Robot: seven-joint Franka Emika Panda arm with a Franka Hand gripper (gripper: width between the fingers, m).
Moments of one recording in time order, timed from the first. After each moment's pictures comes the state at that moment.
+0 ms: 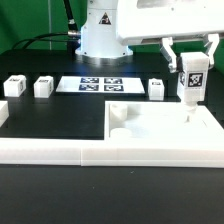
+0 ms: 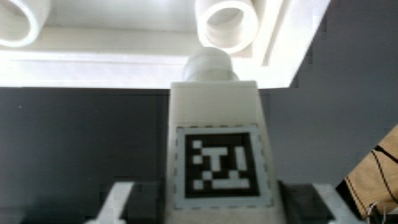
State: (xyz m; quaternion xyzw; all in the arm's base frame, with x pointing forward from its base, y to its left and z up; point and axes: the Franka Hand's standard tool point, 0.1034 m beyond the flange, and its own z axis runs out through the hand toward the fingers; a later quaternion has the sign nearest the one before) arm 0.616 0.097 0.126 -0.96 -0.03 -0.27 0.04
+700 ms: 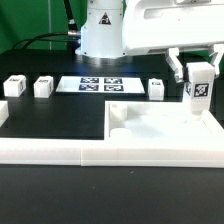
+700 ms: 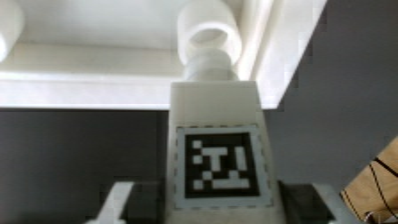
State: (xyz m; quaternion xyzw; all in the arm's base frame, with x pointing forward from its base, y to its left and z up) arm 0.612 0.107 0.104 -0.97 -0.04 -0.25 0.04
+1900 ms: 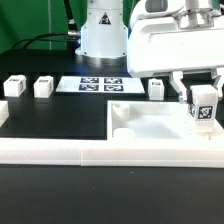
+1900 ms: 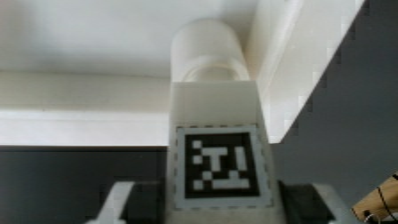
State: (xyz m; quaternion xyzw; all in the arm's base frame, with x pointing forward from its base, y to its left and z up) arm 0.620 0.116 0.080 -0.96 -0.04 -0.27 0.04
